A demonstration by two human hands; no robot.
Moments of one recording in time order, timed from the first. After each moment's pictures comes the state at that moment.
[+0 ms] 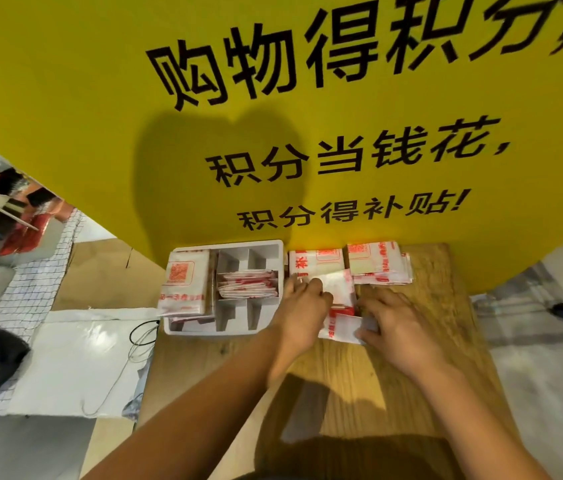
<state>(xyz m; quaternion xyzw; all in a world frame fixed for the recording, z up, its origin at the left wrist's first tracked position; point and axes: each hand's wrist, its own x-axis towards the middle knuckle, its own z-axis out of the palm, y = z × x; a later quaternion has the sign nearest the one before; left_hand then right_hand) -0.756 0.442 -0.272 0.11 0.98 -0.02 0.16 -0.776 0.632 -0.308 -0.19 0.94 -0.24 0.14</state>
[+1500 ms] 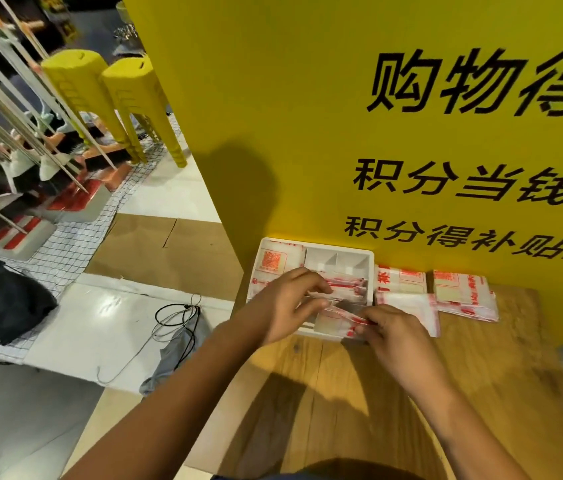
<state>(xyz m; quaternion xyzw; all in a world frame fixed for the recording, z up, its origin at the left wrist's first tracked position) -0.680 0.266 -0.224 0.06 0.94 0.34 0.02 -0.726 0.492 -0.248 -0.26 0.90 -0.32 0.12</state>
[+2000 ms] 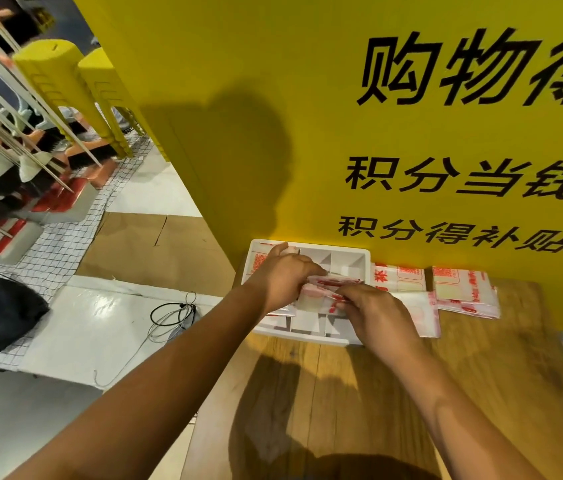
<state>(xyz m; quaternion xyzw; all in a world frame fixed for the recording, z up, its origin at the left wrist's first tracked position) -0.759 0.245 -0.253 0.11 0.98 0.10 0.11 -0.764 0.461 -0.264 -0.31 0.91 -0.28 0.06</state>
